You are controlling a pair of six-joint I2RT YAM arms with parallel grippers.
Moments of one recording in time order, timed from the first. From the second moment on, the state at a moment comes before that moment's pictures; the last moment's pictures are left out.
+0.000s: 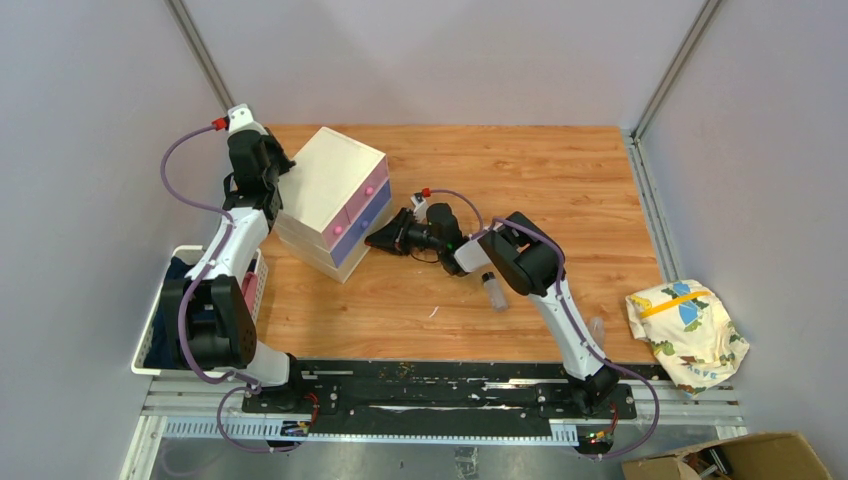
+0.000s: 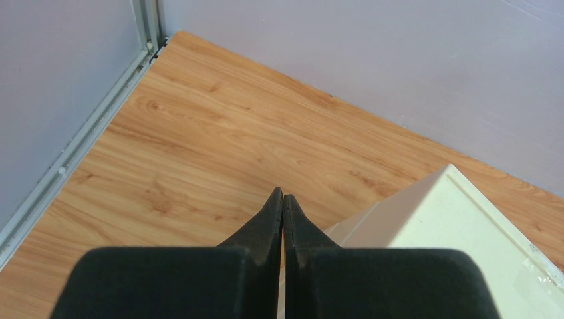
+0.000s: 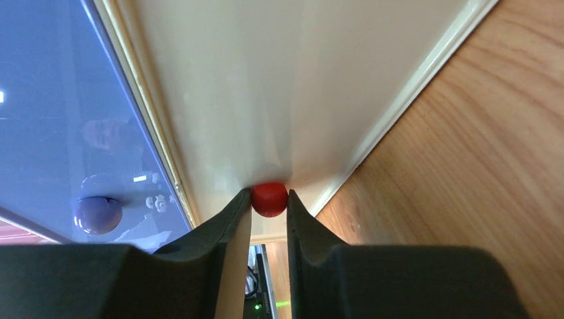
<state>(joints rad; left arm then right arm) 0.08 1.47 1.08 0.18 -0.10 -0.32 0.71 2.40 1.30 0.98 -0.54 1.34</state>
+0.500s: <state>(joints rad) 0.08 1.47 1.08 0.18 -0.09 -0.32 0.72 2.35 1.26 0.93 -0.49 1.29</state>
